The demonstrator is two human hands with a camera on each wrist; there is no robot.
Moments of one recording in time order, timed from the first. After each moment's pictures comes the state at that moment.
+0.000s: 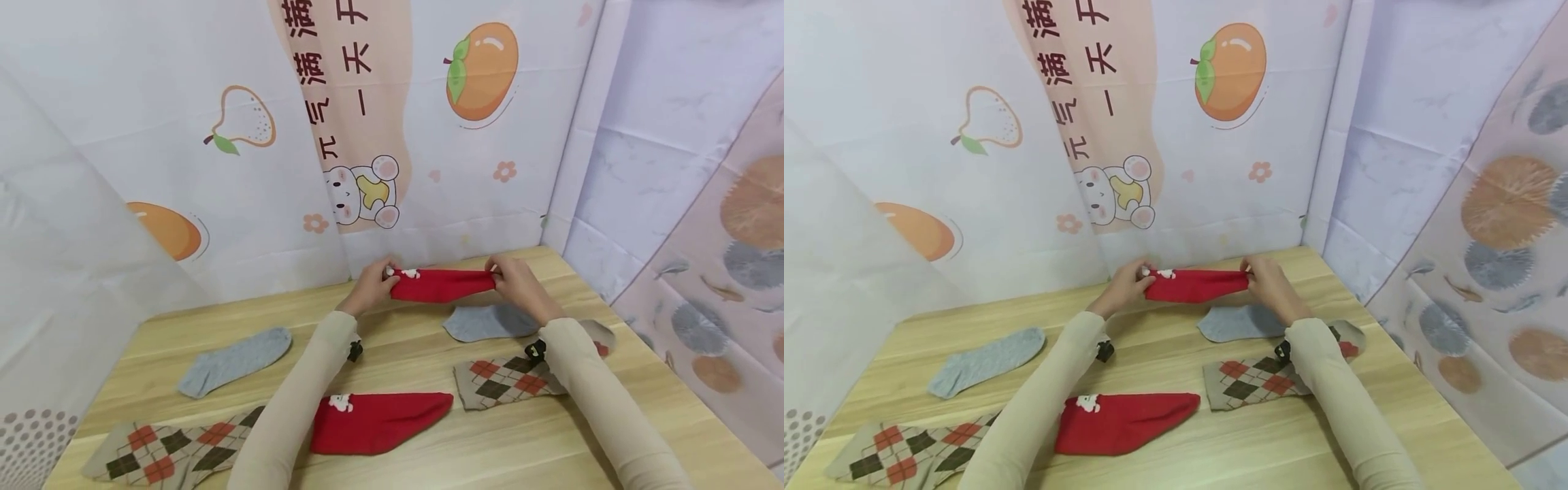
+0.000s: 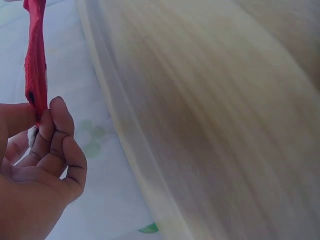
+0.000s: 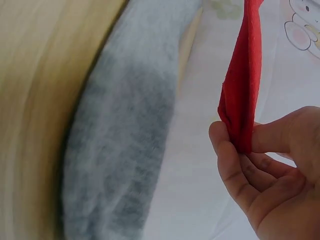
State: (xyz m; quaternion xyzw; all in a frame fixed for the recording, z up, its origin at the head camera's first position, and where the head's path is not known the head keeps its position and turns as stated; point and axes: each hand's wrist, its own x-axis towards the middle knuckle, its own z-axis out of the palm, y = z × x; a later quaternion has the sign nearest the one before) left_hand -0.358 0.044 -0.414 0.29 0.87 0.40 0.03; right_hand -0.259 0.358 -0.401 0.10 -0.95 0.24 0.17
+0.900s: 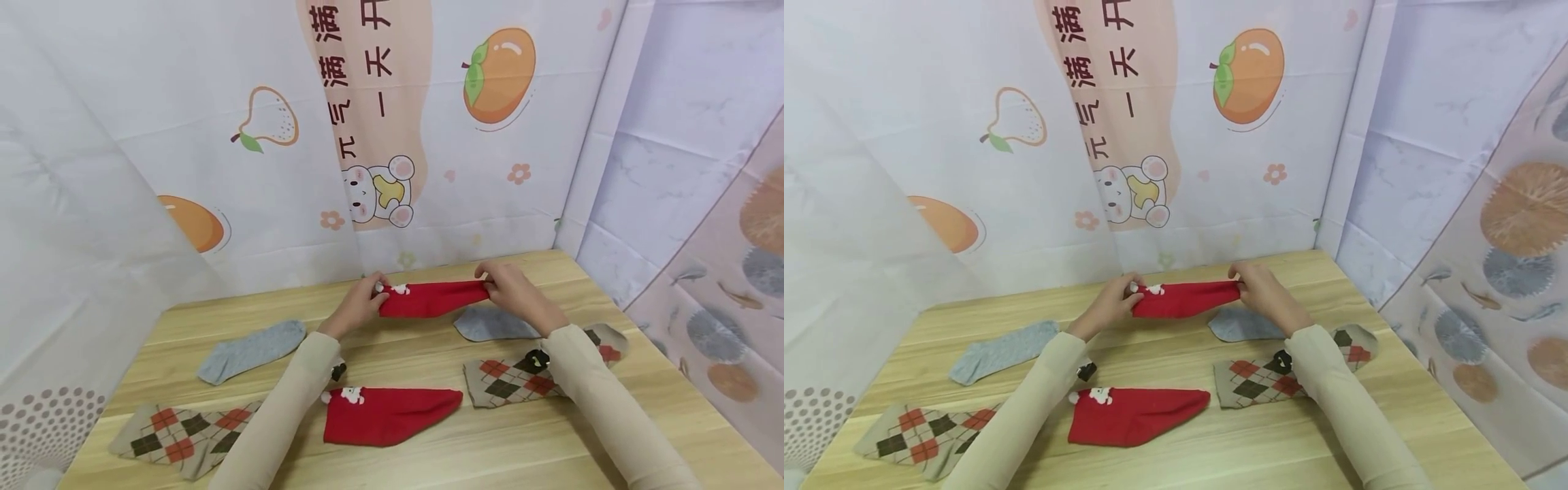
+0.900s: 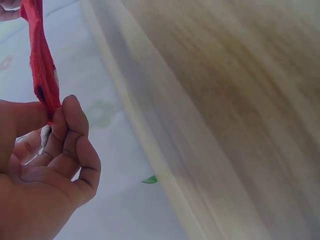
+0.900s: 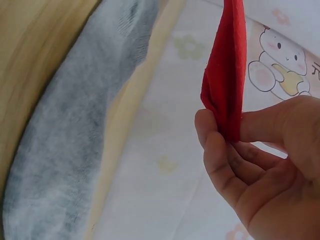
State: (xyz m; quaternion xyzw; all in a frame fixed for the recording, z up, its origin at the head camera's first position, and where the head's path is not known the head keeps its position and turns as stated) left_hand -0.312 -0.011 -0.407 0.29 0.89 0.36 0.00; right_hand -0.240 0.314 -0.376 0.15 -0.95 0.25 0.10
